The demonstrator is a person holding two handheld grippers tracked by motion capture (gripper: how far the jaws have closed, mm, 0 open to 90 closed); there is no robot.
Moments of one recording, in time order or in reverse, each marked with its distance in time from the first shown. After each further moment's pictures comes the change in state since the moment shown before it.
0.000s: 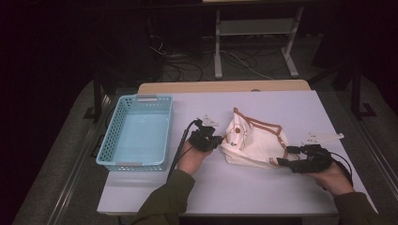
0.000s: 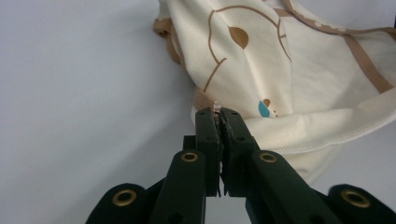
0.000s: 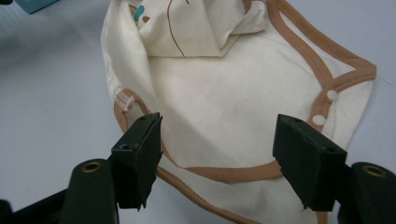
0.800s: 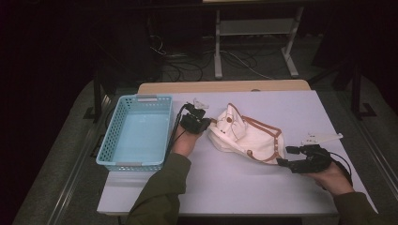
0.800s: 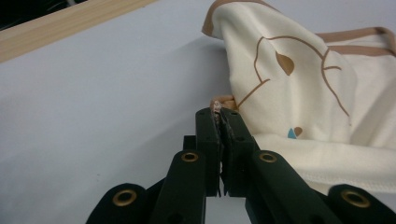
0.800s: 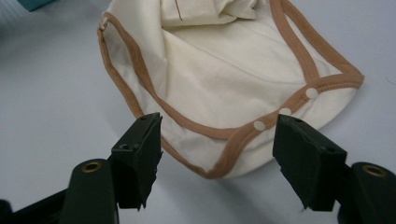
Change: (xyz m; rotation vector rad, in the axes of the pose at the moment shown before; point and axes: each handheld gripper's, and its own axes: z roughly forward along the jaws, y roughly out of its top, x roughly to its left) left arm 0.049 0.024 0.002 -0.008 0.176 -0.016; right arm 0.001 0.000 0.002 0.004 0.002 -0.003
